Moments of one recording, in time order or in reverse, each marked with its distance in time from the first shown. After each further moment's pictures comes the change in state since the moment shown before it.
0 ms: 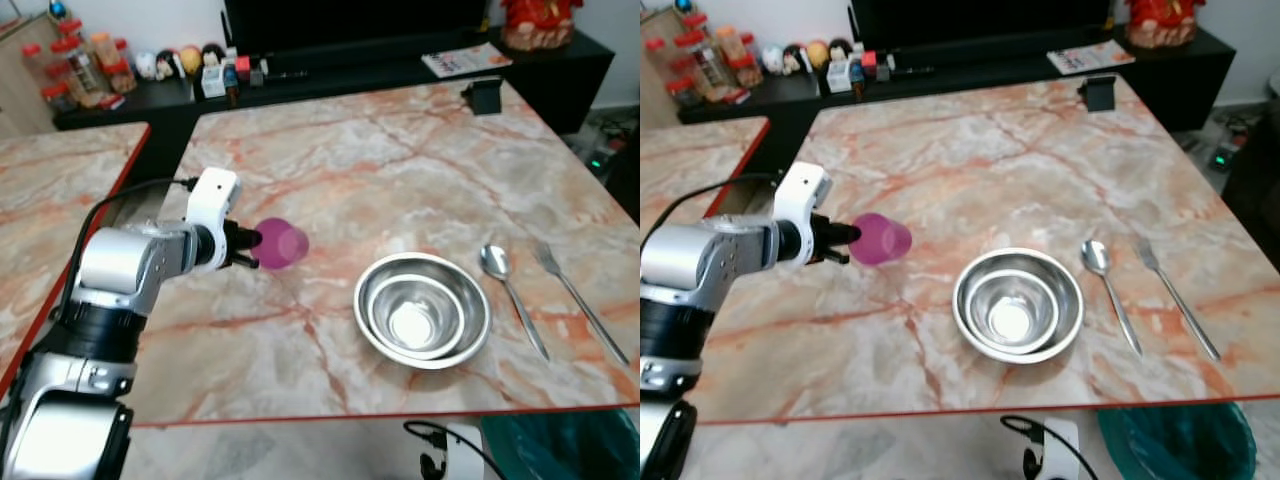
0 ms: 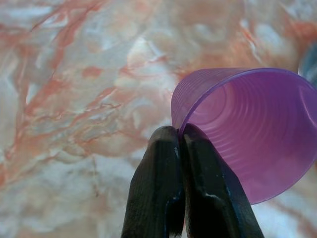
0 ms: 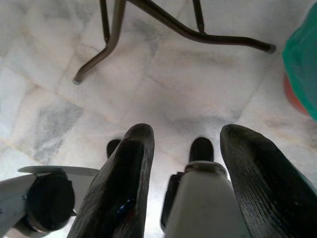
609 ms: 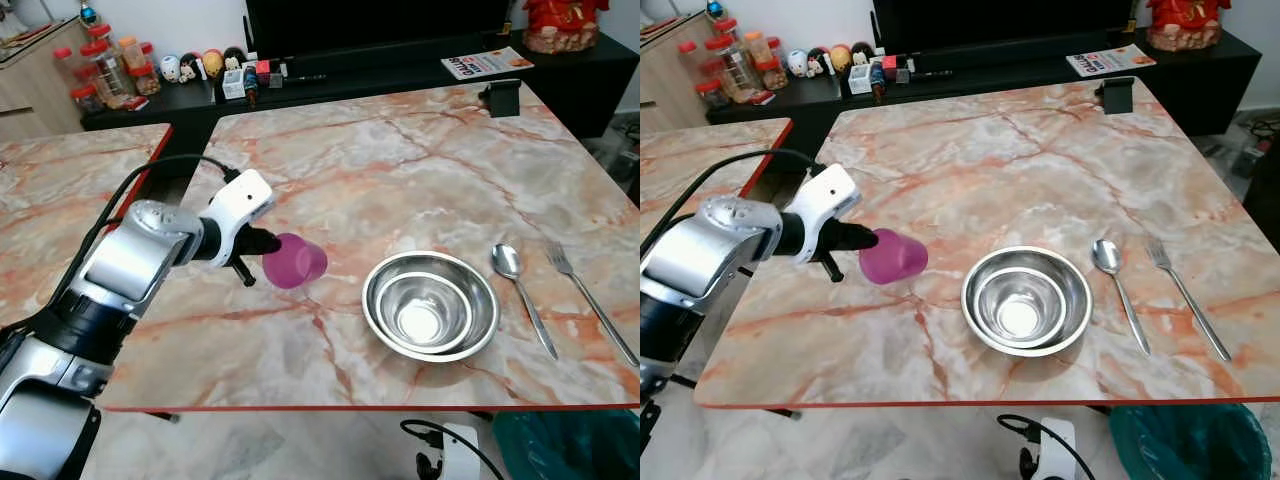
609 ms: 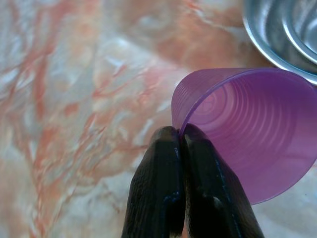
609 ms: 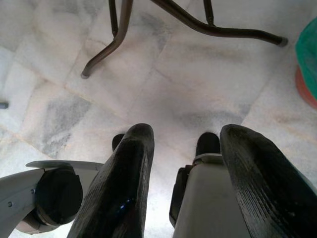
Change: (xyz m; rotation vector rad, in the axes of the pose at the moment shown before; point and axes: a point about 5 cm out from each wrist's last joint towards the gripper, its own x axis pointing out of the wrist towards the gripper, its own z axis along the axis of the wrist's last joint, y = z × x) left arm 0.012 -0.011 0.011 0.423 0.053 -0.194; right arm -0.001 0.003 -0.006 0.014 0.018 0.005
